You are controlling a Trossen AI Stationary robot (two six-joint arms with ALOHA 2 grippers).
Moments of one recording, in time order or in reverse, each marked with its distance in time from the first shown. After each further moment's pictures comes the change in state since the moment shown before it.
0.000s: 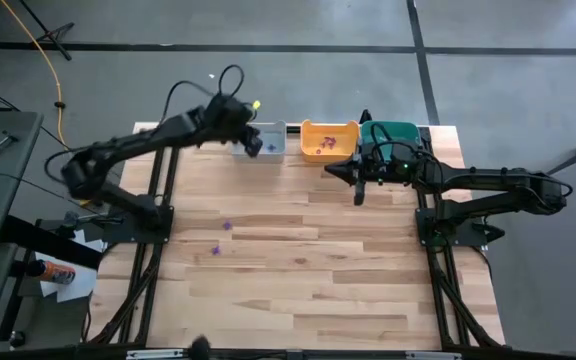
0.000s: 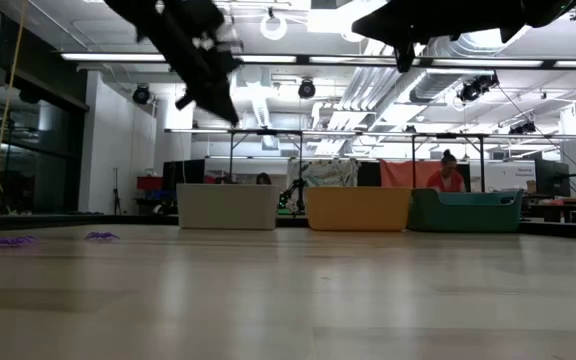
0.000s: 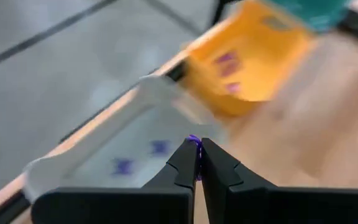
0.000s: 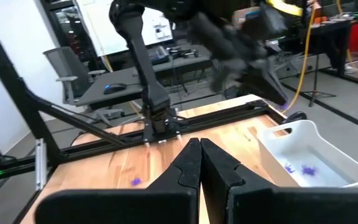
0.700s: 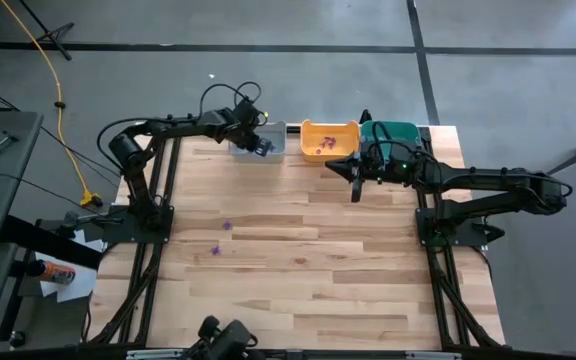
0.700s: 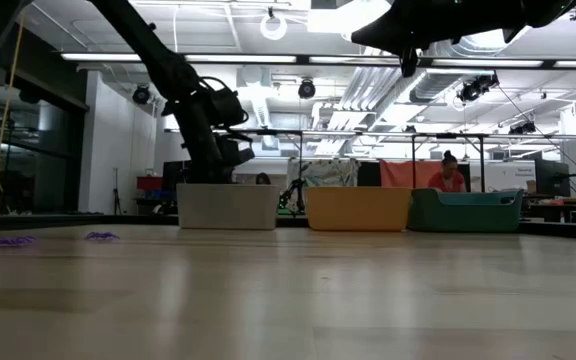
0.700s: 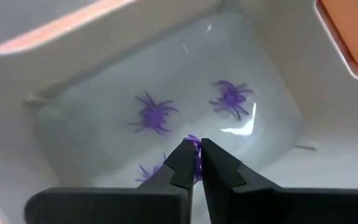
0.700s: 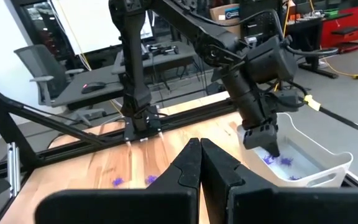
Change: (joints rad) left arm 0.153 0.431 0.031 0.028 0.076 -0.165; right arm 0.000 0.000 0.000 -0.028 0.083 0.000
